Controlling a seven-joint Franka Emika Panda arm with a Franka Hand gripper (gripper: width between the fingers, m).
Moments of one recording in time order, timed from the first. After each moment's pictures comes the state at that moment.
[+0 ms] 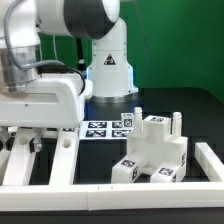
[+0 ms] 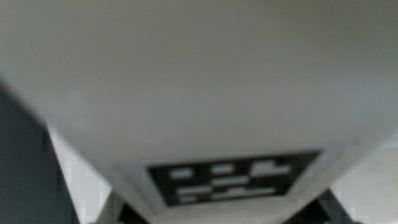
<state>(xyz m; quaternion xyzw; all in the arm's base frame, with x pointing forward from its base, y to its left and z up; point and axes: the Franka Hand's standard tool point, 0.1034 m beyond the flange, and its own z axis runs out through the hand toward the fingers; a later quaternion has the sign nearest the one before) 0.557 -0.169 0.056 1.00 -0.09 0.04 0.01</state>
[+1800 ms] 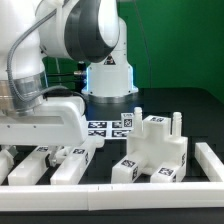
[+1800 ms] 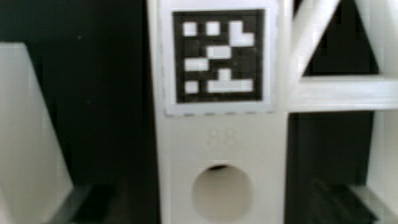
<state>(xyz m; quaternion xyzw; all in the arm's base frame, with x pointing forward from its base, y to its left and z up) 0.523 -0.160 0.014 0.99 -0.12 -0.04 -0.02</state>
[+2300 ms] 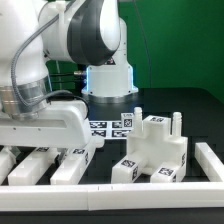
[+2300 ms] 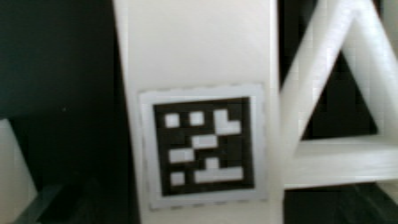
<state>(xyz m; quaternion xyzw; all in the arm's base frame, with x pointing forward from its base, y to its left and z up) 0.511 -0.155 0.005 0.99 -0.14 -0.05 -0.02</state>
